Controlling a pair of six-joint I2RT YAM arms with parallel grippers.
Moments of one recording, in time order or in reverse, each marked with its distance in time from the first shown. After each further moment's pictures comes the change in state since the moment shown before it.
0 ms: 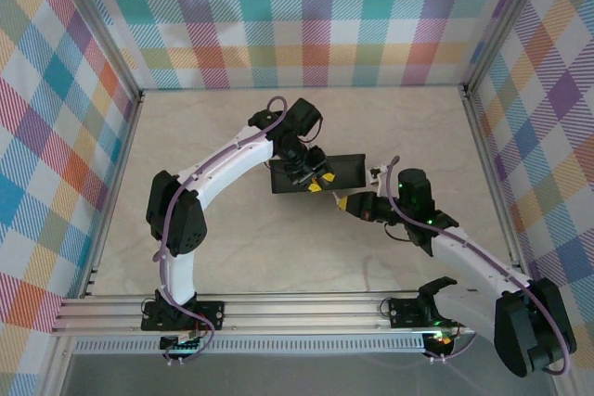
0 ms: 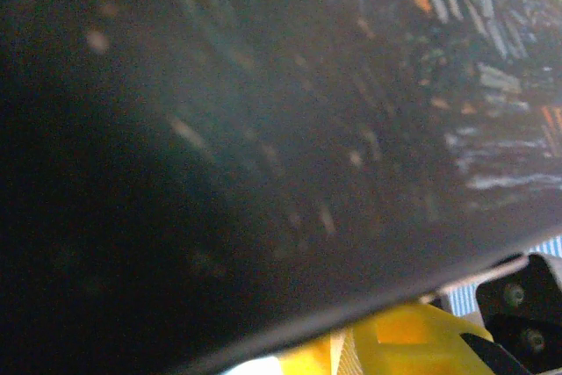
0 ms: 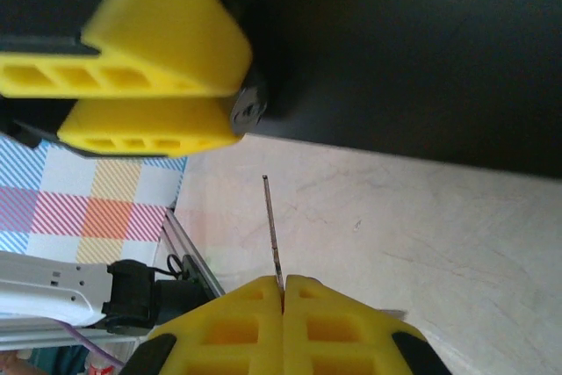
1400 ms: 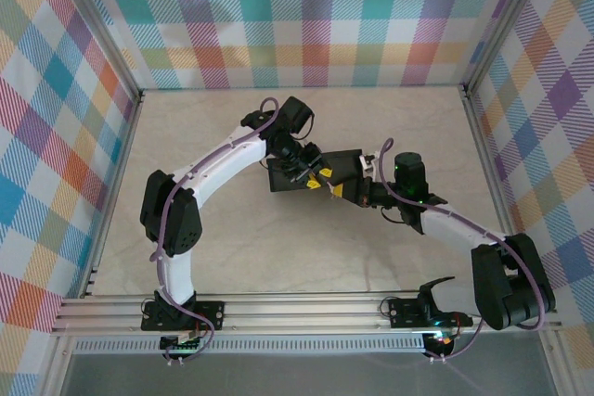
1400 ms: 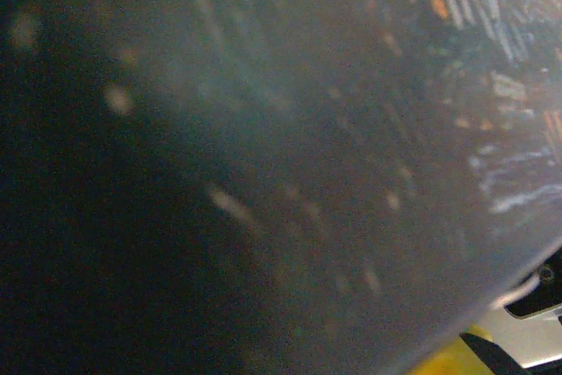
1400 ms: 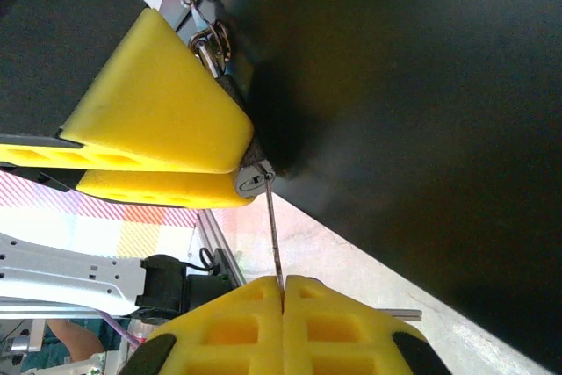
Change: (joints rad) left arm 0.047 -0.029 -0.076 0.099 0.069 -0.030; right arm -0.060 0.266 0.097 0.180 -0.187 -0.004
